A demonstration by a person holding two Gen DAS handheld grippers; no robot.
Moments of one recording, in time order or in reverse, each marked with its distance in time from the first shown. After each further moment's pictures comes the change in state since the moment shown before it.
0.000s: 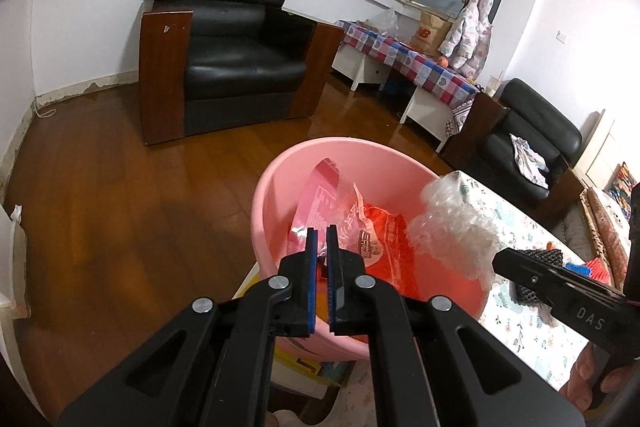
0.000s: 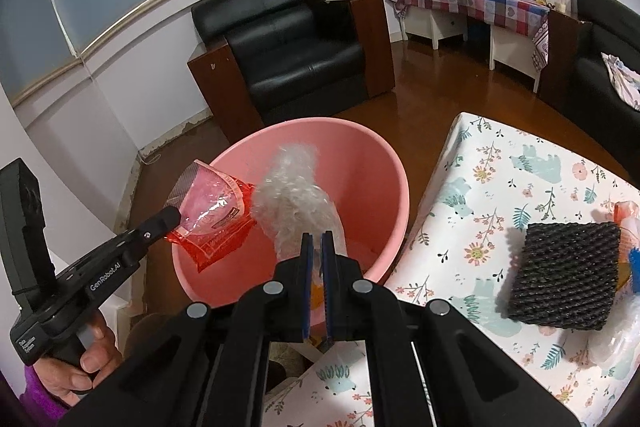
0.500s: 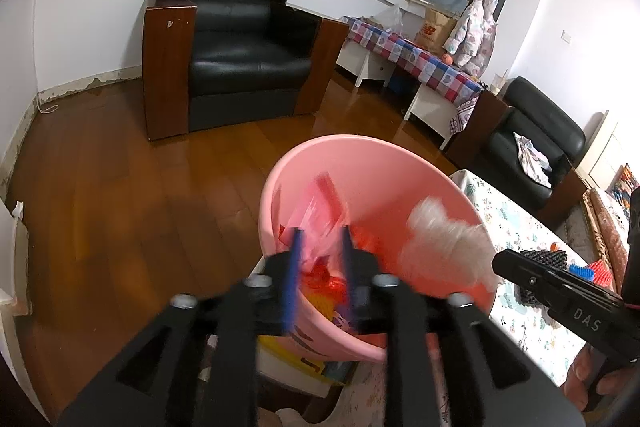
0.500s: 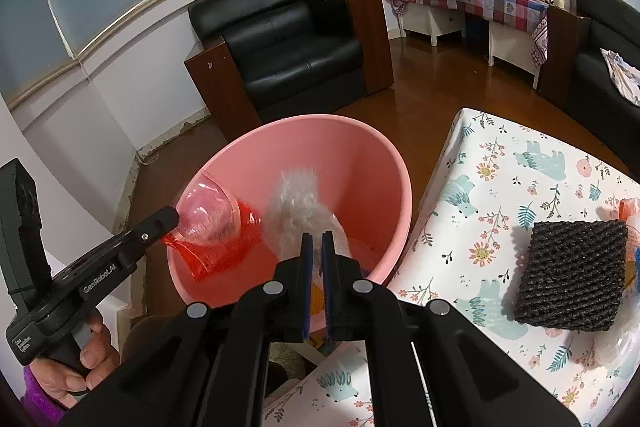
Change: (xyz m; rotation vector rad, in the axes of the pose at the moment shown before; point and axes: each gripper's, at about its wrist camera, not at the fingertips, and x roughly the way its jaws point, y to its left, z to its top) left arm 0.003 0.003 0.001 -0.009 0.011 0.011; right arm 0.009 -0.001 0.001 0.011 0.004 0.000
